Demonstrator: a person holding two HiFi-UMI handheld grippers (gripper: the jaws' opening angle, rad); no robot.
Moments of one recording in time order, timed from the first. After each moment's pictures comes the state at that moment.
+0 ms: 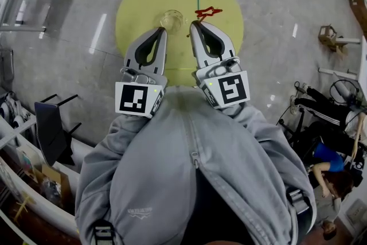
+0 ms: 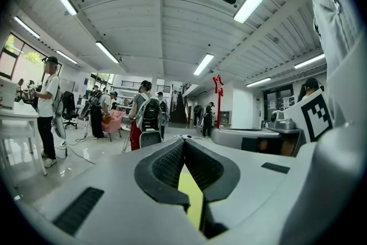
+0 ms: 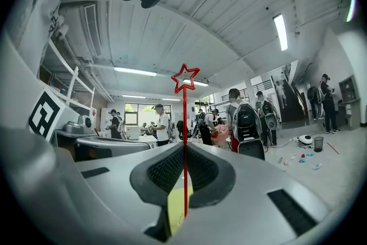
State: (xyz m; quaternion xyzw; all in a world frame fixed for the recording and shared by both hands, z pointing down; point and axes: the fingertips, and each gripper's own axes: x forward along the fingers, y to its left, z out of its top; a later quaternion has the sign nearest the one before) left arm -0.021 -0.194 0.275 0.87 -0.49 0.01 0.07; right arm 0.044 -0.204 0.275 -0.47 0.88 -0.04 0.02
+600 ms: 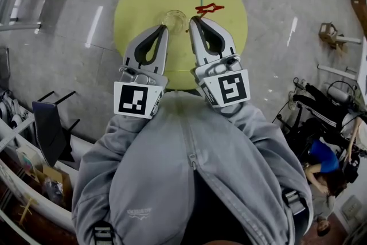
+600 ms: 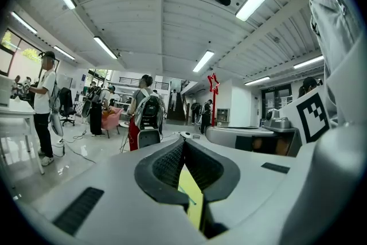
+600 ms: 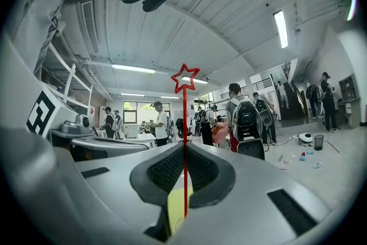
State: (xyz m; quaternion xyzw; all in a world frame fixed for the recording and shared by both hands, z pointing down) left arm -0.029 -0.234 0.295 0.88 -0.48 0.02 0.08; right arm 0.030 -0.249 0.293 -0.47 0.88 -0.05 0.01
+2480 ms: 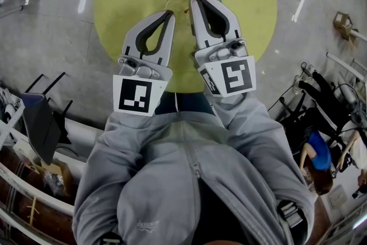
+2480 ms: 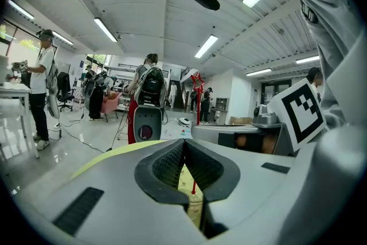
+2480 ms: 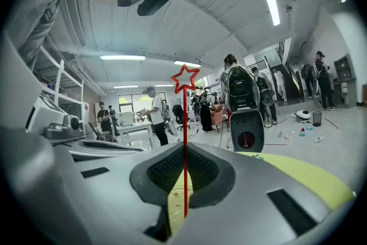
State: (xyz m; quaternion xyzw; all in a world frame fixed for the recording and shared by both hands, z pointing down) left arm -0.027 -0.312 0.492 0.87 -0.46 0.07 0.13; right arm 0.013 -0.346 0.491 -0.47 0.87 -0.13 -0.02
